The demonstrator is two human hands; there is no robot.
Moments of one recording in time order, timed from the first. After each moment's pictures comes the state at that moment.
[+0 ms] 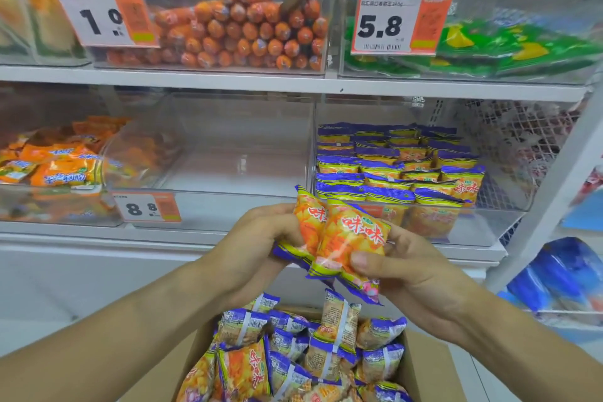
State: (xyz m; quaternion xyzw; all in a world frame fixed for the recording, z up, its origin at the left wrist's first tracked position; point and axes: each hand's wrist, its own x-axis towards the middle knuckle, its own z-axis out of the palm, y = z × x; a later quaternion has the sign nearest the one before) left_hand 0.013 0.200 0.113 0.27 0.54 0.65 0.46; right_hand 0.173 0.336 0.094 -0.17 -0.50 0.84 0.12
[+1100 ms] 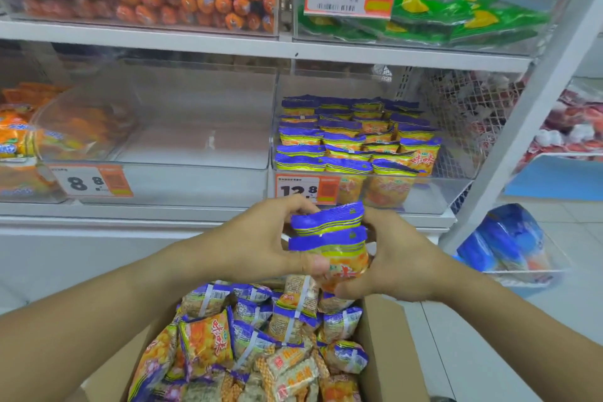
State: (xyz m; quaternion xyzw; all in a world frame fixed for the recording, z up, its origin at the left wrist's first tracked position) left_hand 0.037 0.223 0.100 0.55 0.69 0.34 0.32; right_hand 0.210 0.359 0.093 -0.21 -0.86 0.45 0.07
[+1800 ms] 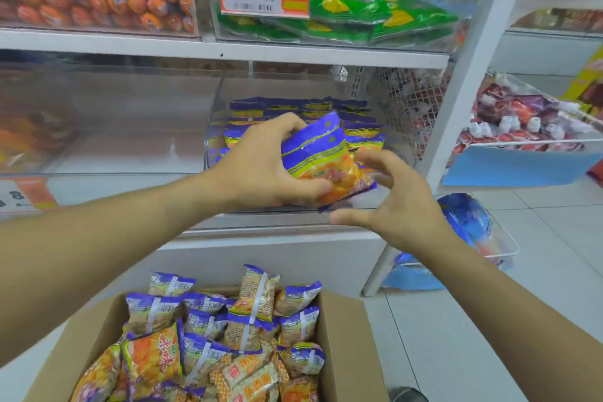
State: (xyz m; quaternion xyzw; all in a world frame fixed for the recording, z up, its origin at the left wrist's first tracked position) left_hand 0.058 0.320 0.131 0.58 0.68 0.43 0.12; right_hand 0.251 0.431 0.099 -0.30 -0.85 0.32 0.29
